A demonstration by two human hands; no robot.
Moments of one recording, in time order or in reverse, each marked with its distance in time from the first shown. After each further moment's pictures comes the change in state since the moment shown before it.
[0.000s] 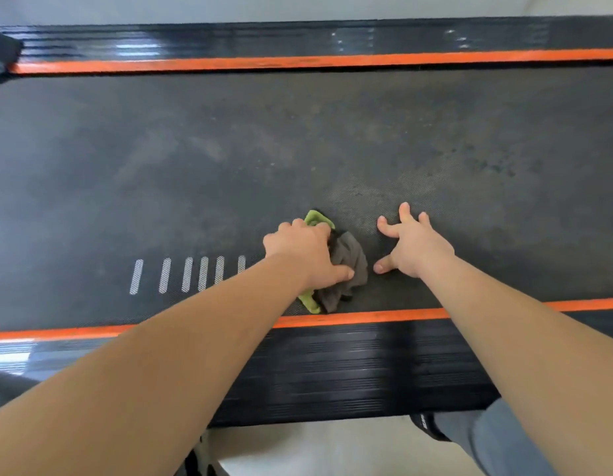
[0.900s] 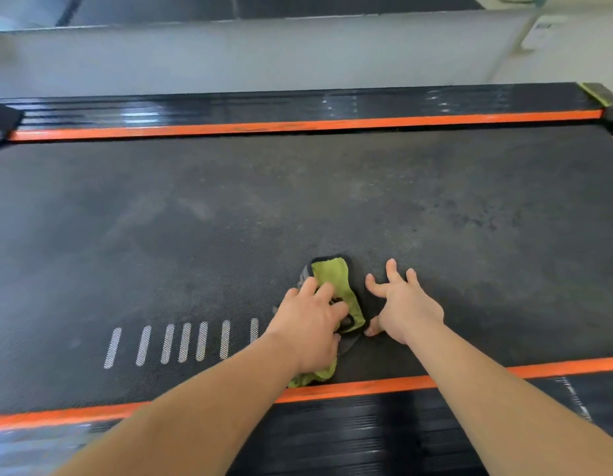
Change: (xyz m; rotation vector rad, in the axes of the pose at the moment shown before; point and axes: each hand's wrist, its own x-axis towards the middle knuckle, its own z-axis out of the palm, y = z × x) left_hand 0.014 0.009 0.024 0.290 0.210 0.443; right_hand -0.002 0.000 -0.002 0.004 0.039 0.006
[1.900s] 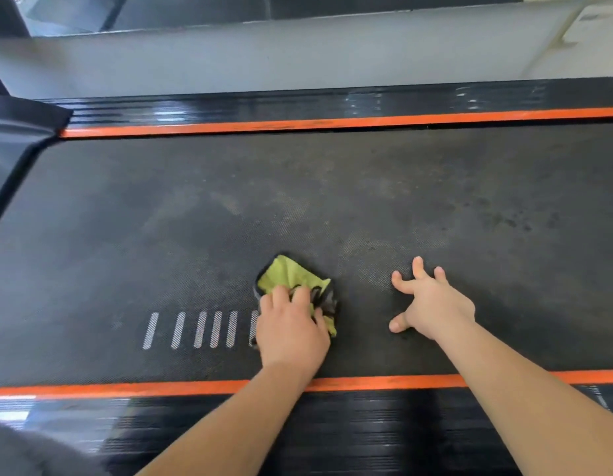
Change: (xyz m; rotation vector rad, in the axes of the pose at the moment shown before) left_hand -0.041 -0.012 0.039 -0.401 0.325 -0.724; right_hand -0.002 -0.003 -0.007 -0.069 0.002 -0.008
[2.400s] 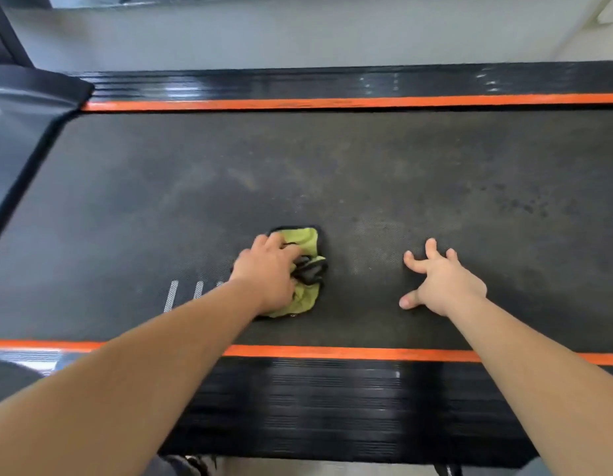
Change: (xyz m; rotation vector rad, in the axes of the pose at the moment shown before) left_hand 0.054 -0.045 -0.064 0.380 -0.349 0.260; right_hand -0.008 -0.002 -0.001 0.027 -0.019 0.029
